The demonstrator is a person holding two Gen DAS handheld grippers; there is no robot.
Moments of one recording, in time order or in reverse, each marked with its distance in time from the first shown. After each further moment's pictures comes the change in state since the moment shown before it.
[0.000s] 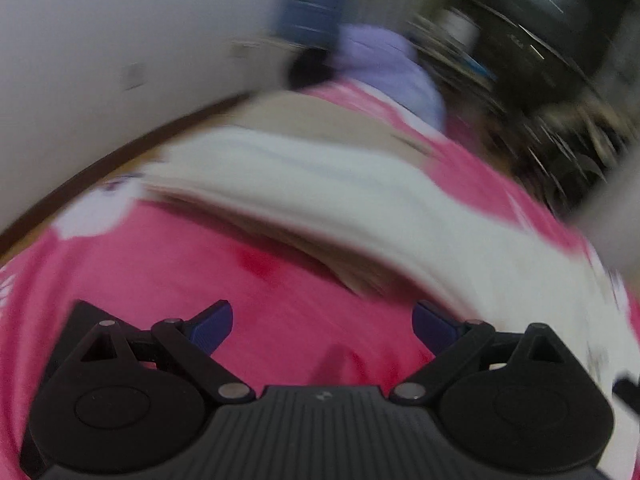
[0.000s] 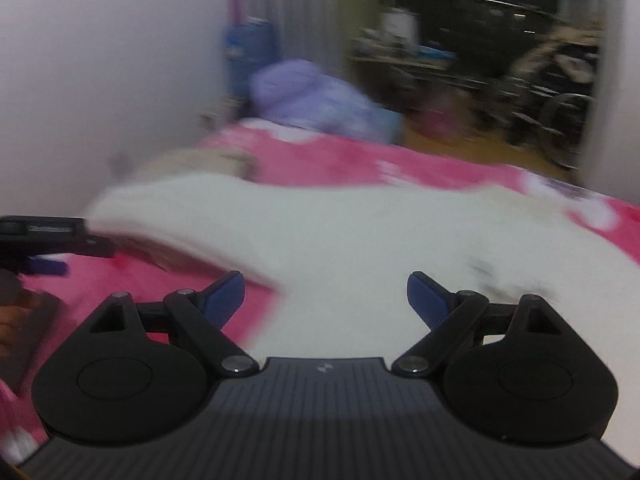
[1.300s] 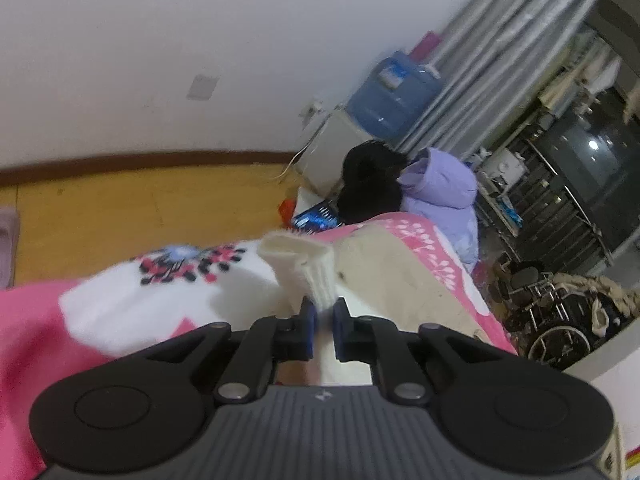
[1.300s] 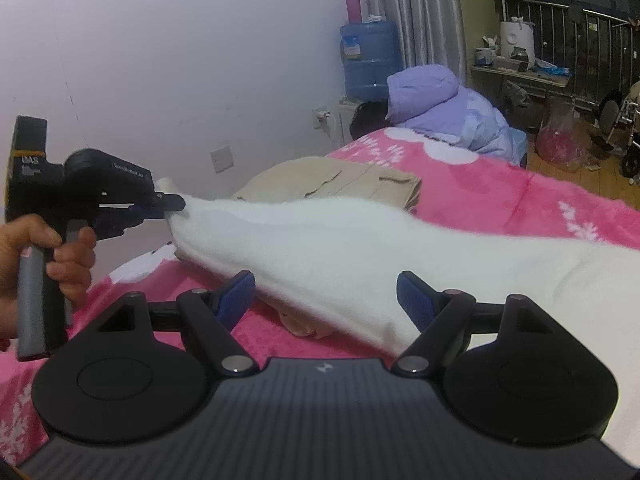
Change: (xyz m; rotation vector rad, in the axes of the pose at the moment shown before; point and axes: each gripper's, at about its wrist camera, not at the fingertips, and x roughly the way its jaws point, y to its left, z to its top) left arm 0.029 0.076 0.073 -0.255 -0.223 -0.108; right arm 0.069 0.076 0.027 -0.099 0.012 0.278
